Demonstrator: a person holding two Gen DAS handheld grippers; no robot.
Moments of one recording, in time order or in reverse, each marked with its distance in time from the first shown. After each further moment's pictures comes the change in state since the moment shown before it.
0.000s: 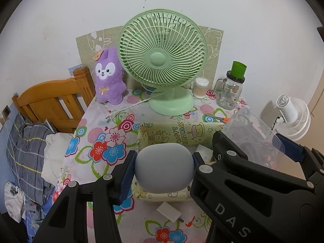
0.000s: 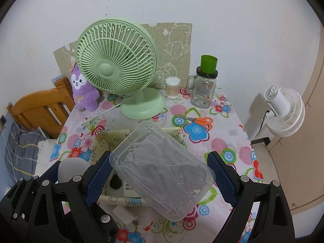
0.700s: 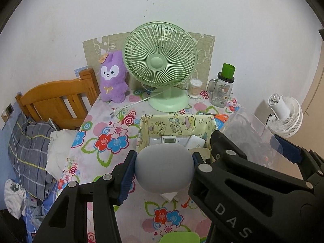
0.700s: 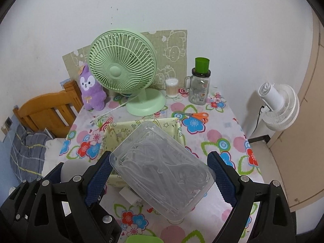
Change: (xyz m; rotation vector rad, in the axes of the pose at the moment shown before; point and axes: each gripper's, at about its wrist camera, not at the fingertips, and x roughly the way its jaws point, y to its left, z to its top) left arm -0.051 -0.001 -0.031 0.000 -0.036 -0.013; right arm -0.058 -0.004 -0.033 0.018 -0.044 0.018
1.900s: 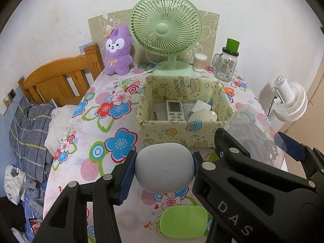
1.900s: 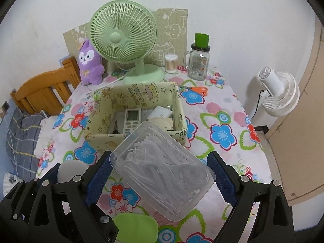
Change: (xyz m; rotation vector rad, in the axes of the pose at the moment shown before) left arm 0.006 0.004 -0.065 -0.020 0.092 0.027; right arm 0.005 -0.003 -0.065 -0.018 0.073 -0.012
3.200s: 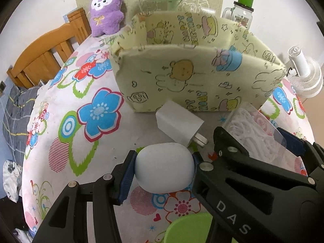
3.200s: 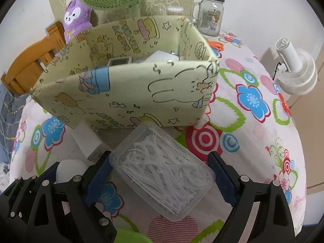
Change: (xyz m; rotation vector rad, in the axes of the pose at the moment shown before) left arm 0.112 -0.001 -0.043 0.035 0.190 0.017; right arm 0.118 0.001 -0.049 -0.018 0.180 -0.001
